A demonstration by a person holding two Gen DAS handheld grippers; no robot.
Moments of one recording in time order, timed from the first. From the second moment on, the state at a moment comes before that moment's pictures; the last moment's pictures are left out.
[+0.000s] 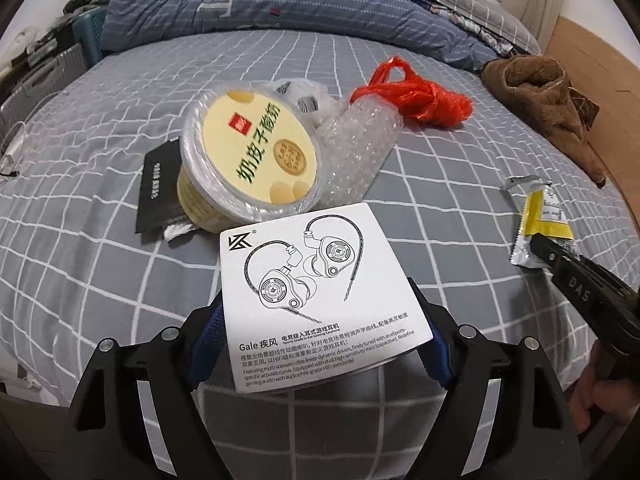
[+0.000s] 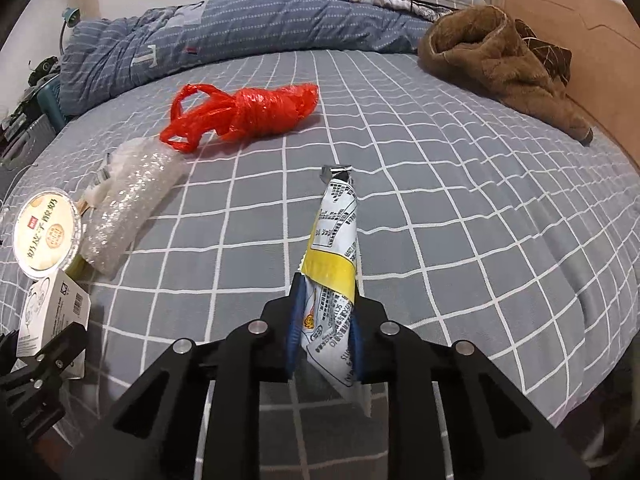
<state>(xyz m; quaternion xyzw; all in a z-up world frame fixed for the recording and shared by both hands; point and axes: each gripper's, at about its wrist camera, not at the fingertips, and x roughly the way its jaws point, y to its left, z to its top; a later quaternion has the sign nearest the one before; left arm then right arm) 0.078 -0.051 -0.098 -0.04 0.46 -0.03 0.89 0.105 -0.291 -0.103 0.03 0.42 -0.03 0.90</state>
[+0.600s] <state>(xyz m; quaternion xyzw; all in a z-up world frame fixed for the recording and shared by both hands) 0.039 -0.035 -0.068 -0.04 0.43 -0.06 0.90 0.061 -0.283 -0.075 0.04 0.39 0.02 0.92</state>
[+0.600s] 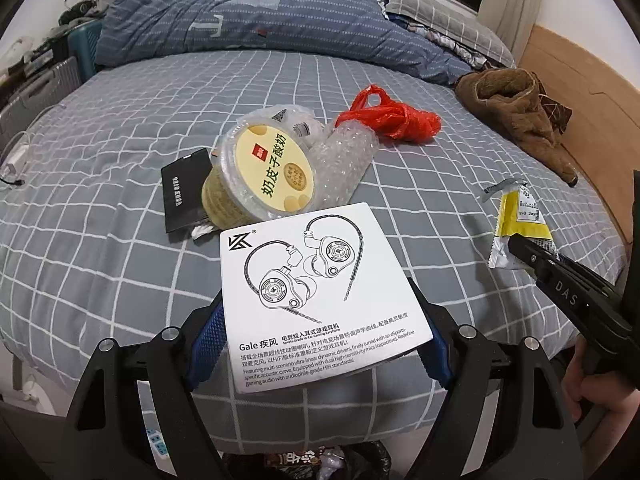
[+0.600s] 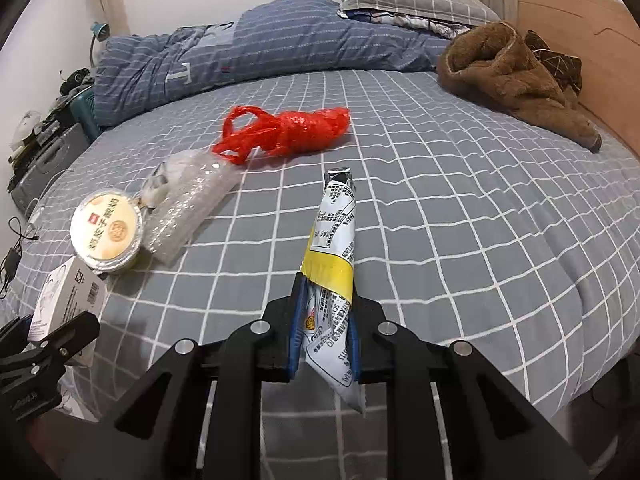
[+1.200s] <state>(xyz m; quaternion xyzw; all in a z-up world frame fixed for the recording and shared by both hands) 0.004 -0.026 -0.070 -0.03 0.43 -0.06 0.90 0.012 -0.250 -0.070 0.01 0.39 0.03 0.92</state>
